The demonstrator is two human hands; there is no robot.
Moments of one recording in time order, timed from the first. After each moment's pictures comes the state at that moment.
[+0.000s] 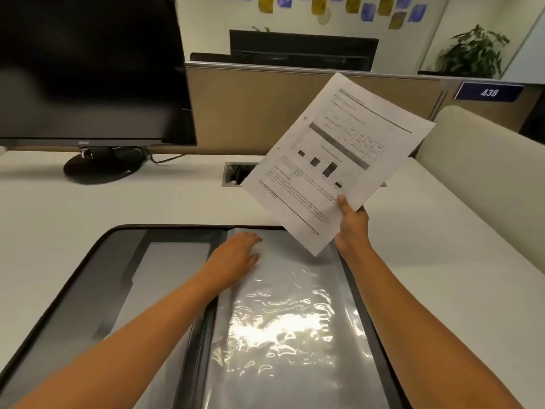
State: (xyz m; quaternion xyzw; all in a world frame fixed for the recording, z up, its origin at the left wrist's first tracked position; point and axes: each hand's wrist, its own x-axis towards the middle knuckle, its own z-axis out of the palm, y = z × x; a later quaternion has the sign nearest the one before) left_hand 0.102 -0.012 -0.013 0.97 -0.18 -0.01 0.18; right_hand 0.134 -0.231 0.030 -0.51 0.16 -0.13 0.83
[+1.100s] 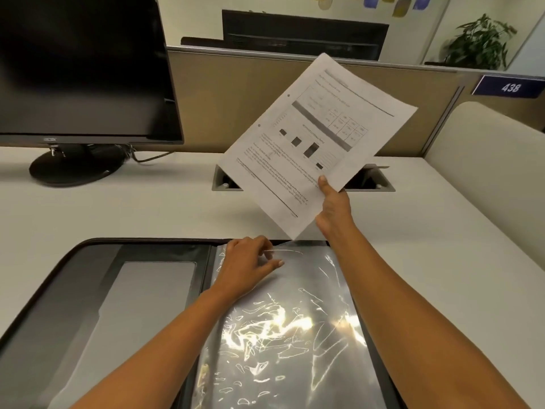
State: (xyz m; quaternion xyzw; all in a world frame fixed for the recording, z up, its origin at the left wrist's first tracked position) left_hand 0.147 -0.045 -0.034 0.92 -0.16 0.08 0.36; right_hand 0.225 -0.210 0.030 -0.47 0.14 -0.06 0.87
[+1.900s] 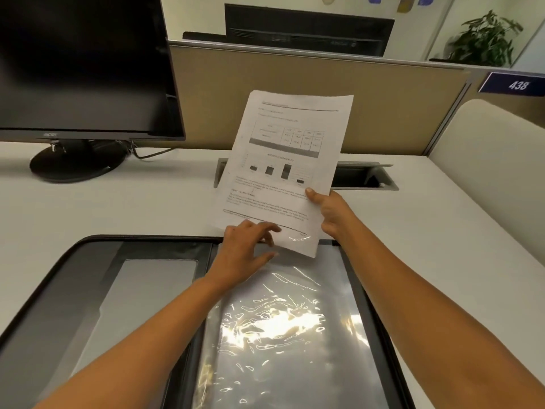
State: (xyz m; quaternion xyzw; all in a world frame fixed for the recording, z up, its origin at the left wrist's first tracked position) left_hand 0.155 -0.033 -0.023 0.90 -0.23 0.15 0.35; right_hand 0.234 -0.221 0.011 -0.63 0.13 0.06 0.77
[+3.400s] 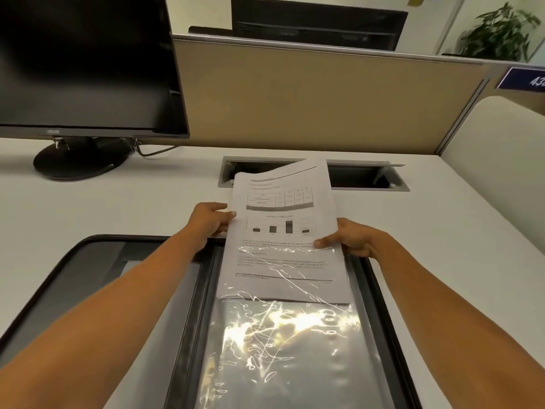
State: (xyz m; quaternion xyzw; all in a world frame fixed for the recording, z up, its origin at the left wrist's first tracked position) left_hand 0.227 0.021 -0.012 0.75 0.16 -0.09 0.63; right_hand 0.230 -0.269 -0.016 -0.73 -0.05 0.33 0.60
